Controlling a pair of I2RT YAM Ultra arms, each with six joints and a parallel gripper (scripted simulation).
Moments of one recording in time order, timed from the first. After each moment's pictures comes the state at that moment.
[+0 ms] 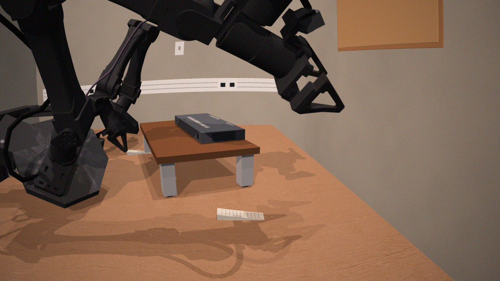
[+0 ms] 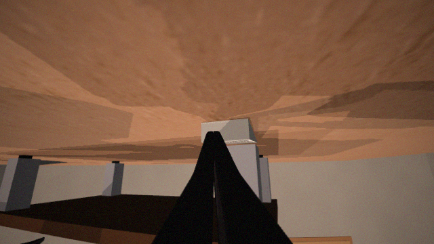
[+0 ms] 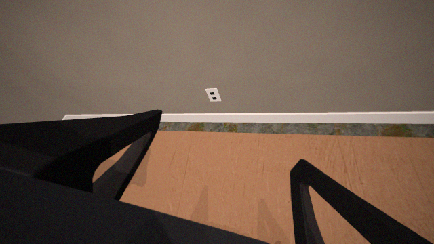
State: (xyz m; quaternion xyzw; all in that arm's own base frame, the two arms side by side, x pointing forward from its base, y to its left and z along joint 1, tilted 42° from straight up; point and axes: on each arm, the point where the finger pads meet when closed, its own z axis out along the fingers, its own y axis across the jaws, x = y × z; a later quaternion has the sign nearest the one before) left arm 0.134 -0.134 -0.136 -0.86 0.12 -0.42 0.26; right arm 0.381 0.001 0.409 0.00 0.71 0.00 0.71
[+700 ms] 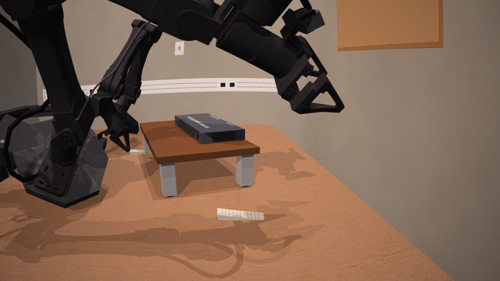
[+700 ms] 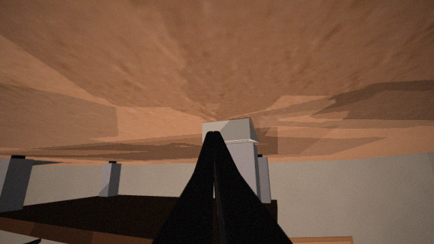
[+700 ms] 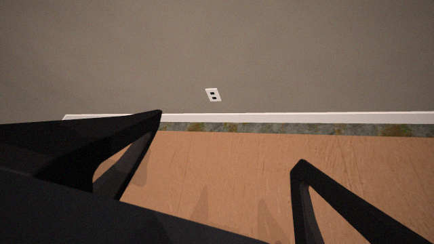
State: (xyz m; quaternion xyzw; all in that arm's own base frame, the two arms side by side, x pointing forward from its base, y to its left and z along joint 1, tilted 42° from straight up) left arm 0.141 -0.133 -0.131 -0.86 0.12 -0.42 0.27; right arm 0.381 0.001 0.409 0.00 0.71 0.00 0.71
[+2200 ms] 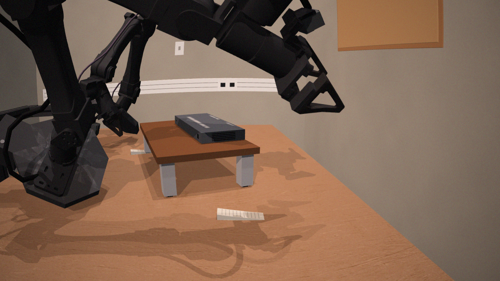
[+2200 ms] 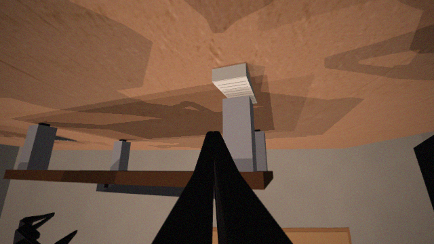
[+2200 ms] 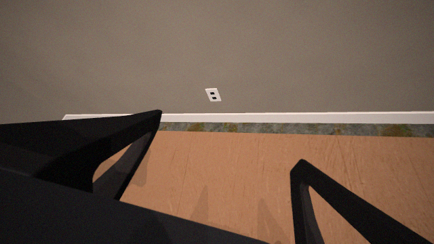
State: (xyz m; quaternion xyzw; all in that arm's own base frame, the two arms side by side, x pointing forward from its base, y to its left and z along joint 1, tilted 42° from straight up) left arm 0.097 -0.159 -0.100 -0.86 0.12 -0.42 0.26; right arm 0.381 0.001 0.409 0.00 0.71 0.00 0.71
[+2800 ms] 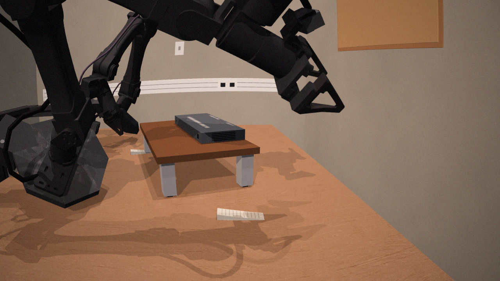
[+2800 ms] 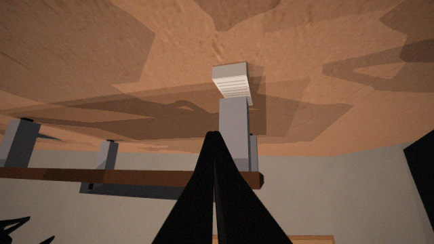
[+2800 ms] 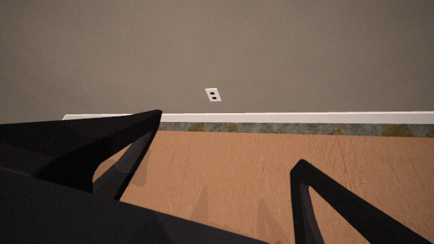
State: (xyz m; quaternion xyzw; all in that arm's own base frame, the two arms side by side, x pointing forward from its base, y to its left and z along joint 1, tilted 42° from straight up) left arm 0.098 -0.162 -0.097 -0.87 0.09 -0.42 0.25; right arm 0.381 0.001 0.409 0.00 0.71 0.00 0.71
